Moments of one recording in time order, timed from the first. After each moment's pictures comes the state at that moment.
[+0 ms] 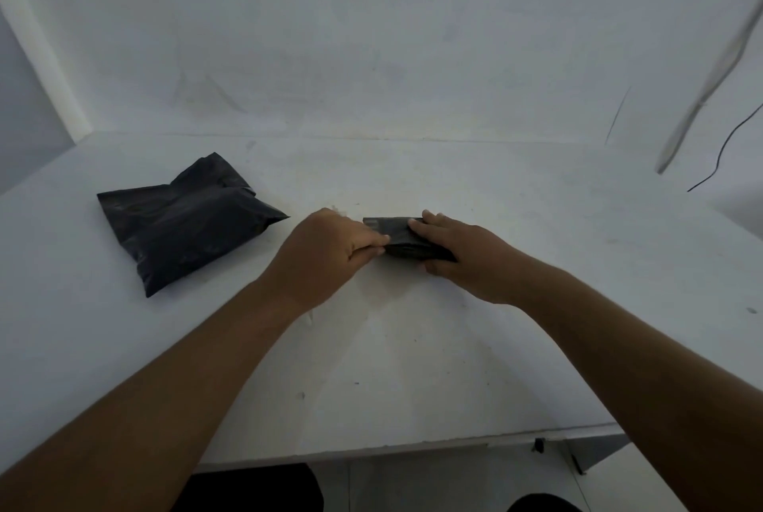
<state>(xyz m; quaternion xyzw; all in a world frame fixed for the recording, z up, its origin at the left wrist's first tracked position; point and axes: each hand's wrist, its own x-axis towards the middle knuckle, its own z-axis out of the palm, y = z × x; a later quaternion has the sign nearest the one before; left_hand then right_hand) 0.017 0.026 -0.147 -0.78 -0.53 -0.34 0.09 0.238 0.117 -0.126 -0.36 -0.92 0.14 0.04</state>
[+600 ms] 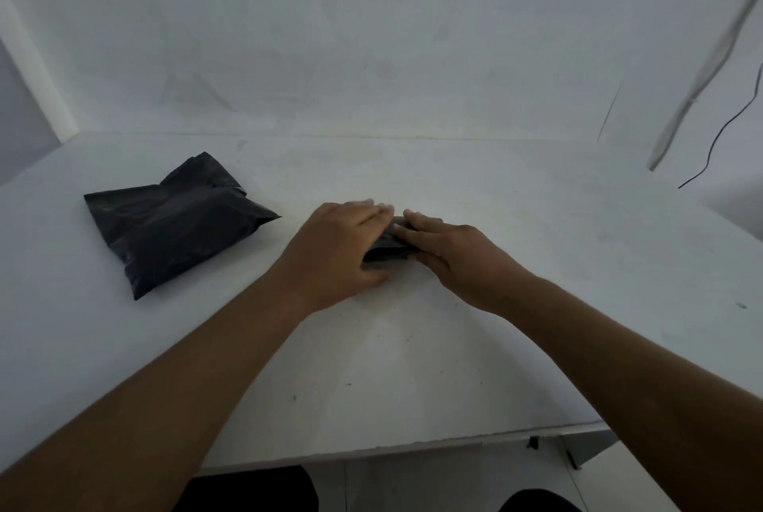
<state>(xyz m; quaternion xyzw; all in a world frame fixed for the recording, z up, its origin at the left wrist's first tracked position) 0.030 0.034 -0.145 -0.78 -0.58 -0.20 0.14 0.238 0.110 -0.137 -0.29 -0.94 0.10 0.14</state>
